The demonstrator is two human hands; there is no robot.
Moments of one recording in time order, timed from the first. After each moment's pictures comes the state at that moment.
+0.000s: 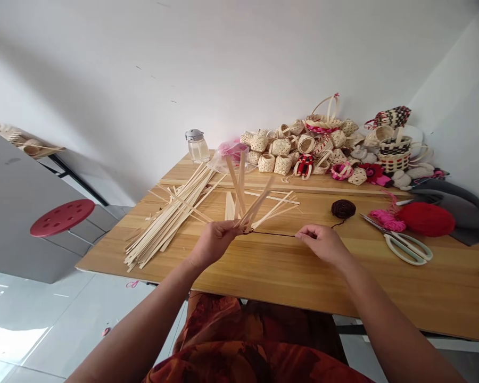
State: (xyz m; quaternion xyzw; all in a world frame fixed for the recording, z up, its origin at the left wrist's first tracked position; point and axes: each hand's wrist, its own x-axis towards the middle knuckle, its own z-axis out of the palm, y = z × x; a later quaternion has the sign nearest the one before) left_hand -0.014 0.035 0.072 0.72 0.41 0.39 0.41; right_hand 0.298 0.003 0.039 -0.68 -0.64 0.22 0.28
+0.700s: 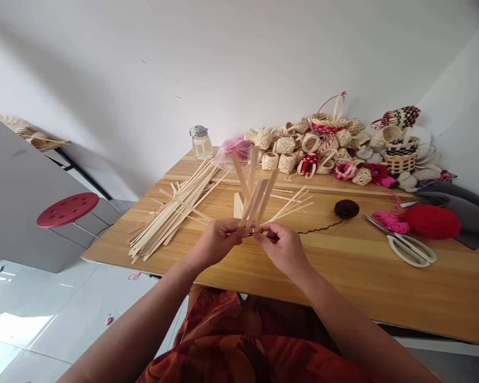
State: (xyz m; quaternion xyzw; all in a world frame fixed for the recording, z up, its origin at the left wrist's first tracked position) left_hand -0.015 0.022 0.079 0.69 0.39 0.37 0.49; right_hand 0.179 -0.013 0.061 -0.55 -0.63 0.30 0.47
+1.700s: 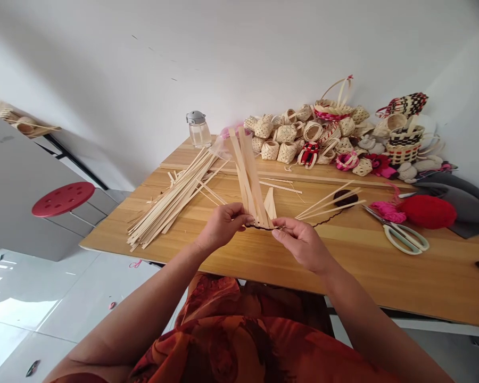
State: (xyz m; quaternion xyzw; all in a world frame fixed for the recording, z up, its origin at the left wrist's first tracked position) left_hand 0.002 0.031 0.073 0.67 0.41 0.38 0.49; right_hand 0.219 -0.035 0.066 -0.51 -0.59 0.47 0.42
